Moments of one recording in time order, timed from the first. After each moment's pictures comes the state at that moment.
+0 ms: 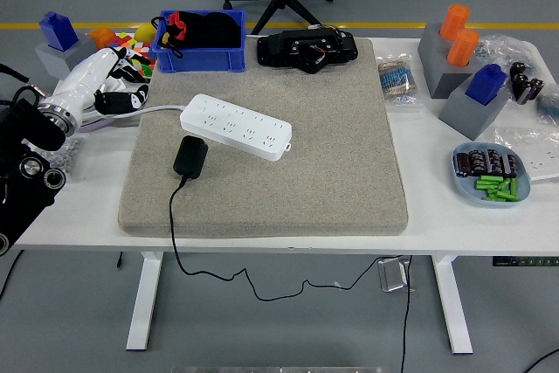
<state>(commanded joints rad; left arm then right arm) -0.58 0.44 -0.97 -1.19 1.64 0.10 0.19 -0.04 -0.31 1.24 0.38 -1.07 0.00 -0.17</state>
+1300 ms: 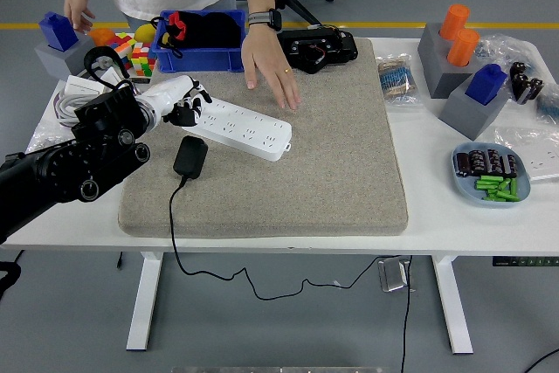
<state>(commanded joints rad) -0.97 0.22 -0.41 -0.69 1.38 0.06 0.25 -0.03 -0.31 1.22 0.38 -1.05 0.00 -0.17</state>
